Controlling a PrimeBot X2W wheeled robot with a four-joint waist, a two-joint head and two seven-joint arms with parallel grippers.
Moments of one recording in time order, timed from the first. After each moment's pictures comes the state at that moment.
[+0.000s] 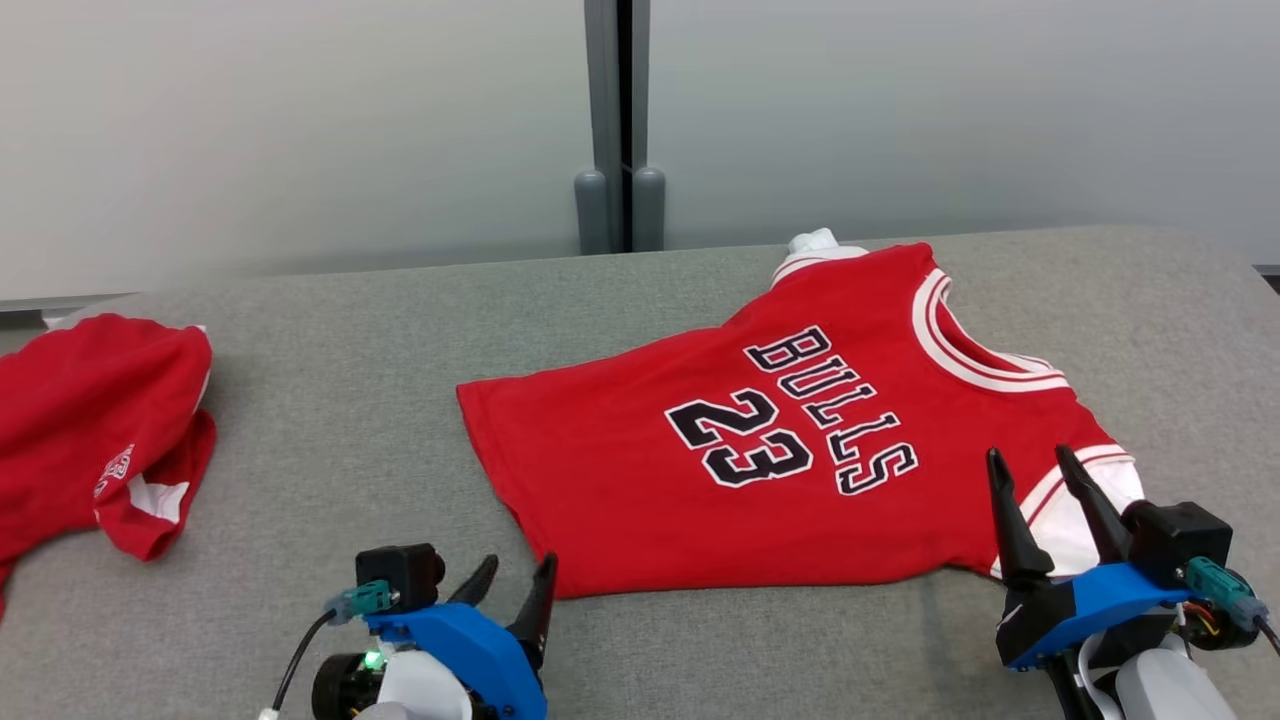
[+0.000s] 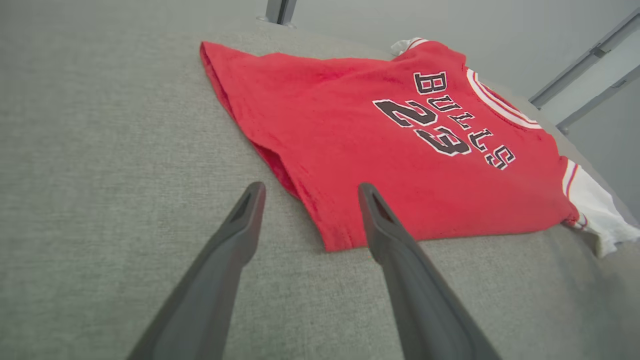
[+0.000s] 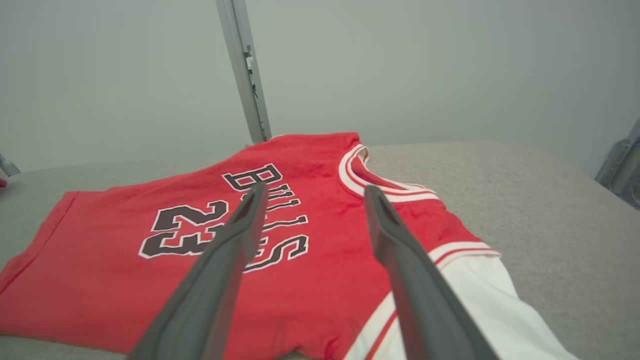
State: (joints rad) left arm -0.19 0.07 -0.32 0.55 -0.50 -0.12 0.02; right arm -0.22 -0.15 0.02 0.48 0.23 0.13 -0.26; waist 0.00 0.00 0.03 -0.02
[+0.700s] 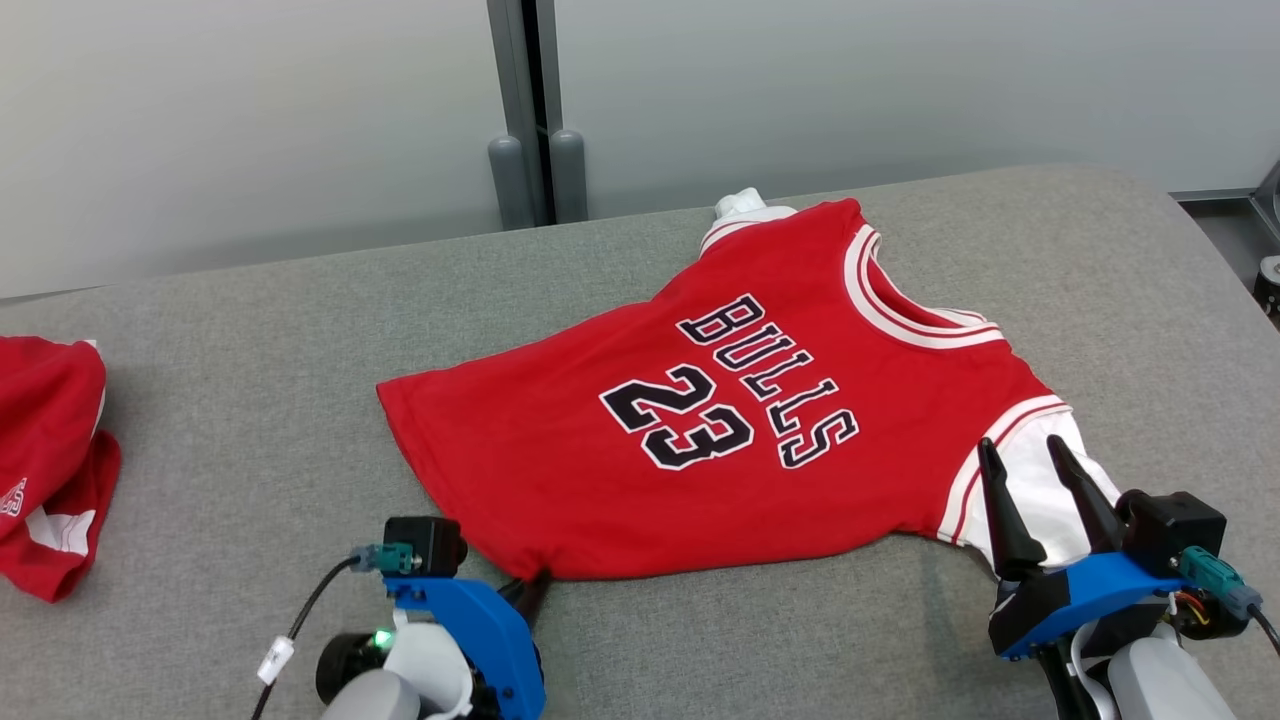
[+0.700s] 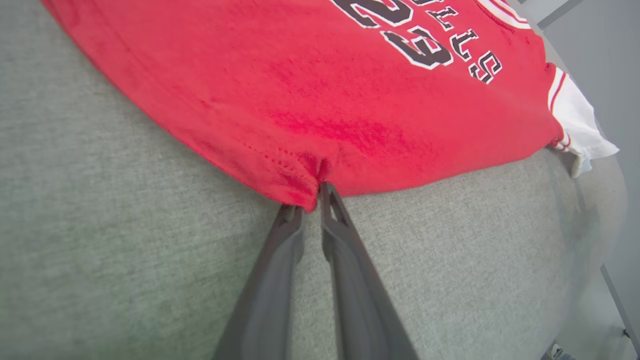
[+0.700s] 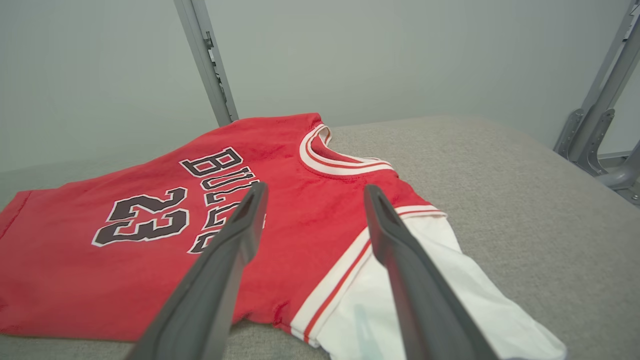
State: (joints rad) left arm -0.25 0.12 -0.43 0.58 -0.66 -0.13 0.26; right arm -0.24 -0.14 0.03 0.50 0.24 0.13 -0.26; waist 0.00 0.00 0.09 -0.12
